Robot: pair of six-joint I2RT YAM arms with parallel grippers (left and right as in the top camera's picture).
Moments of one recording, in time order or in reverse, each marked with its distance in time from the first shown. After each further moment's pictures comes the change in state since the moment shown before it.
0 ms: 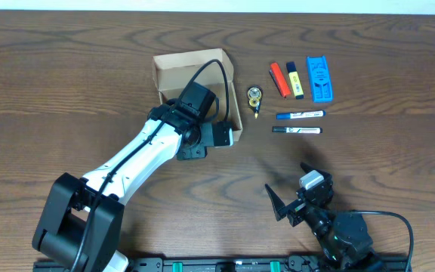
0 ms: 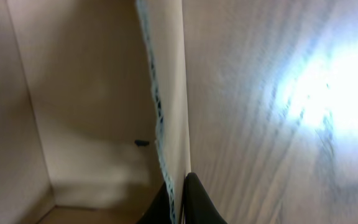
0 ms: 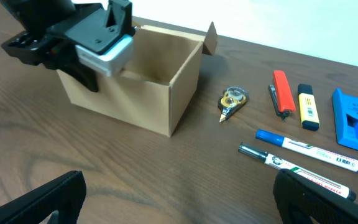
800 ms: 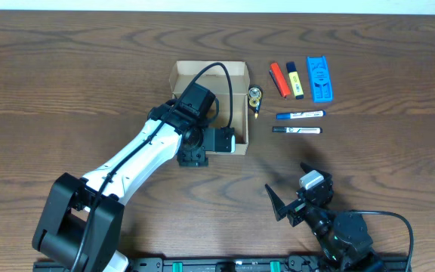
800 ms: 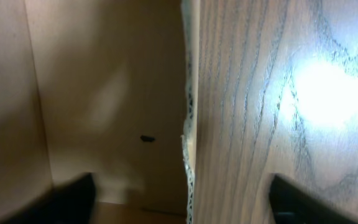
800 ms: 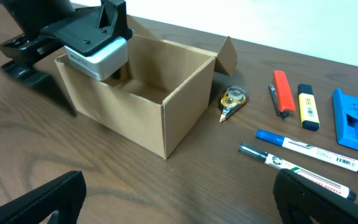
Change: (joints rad) left arm 0.001 0.000 0.000 -0.008 0.090 0.075; right arm 0.000 0.000 0.000 0.000 0.000 0.000
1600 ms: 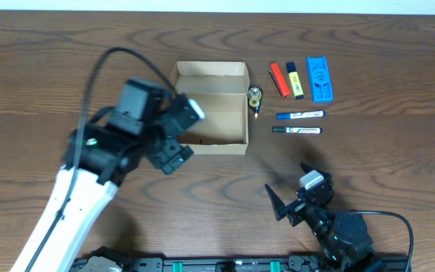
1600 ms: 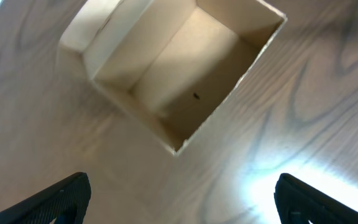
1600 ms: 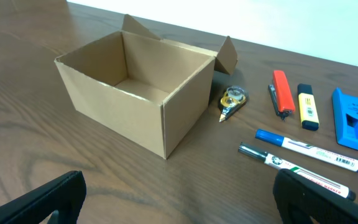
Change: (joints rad) left arm 0.124 -0.466 0.117 -0.287 0.008 -0.557; right arm 0.000 0.000 0.000 0.000 0.000 0.000
